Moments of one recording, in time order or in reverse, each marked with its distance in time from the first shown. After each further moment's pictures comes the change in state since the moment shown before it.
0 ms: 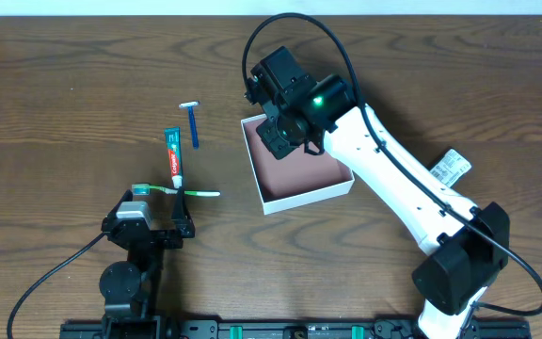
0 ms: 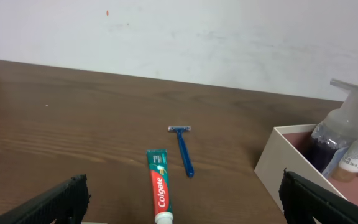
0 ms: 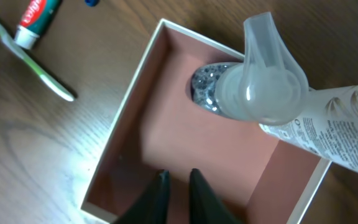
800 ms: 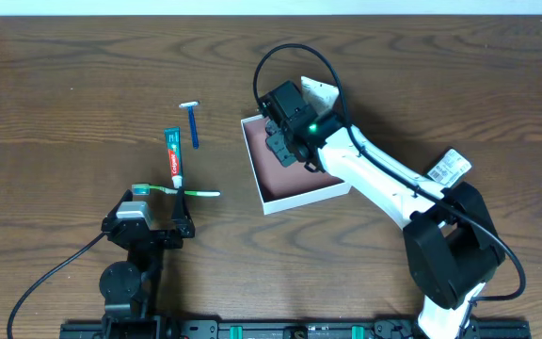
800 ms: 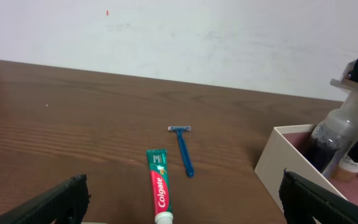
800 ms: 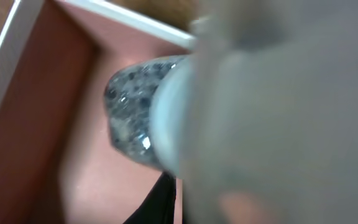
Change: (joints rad) left arm 0.000 0.000 0.000 0.000 0.000 0.000; right arm -0.032 0.022 -0.350 0.451 0.134 -0.018
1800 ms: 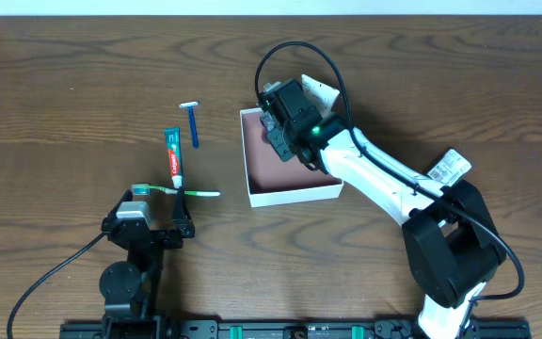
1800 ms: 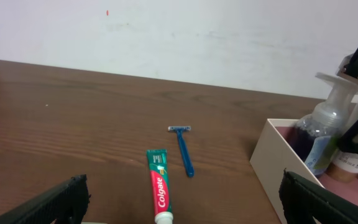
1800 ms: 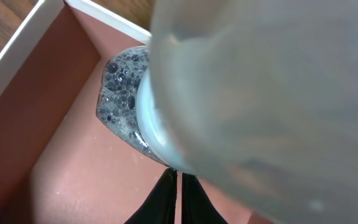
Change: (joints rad) left arm 0.000 0.000 0.000 0.000 0.000 0.000; right arm -0.011 0.000 -0.038 0.130 0.003 -0.026
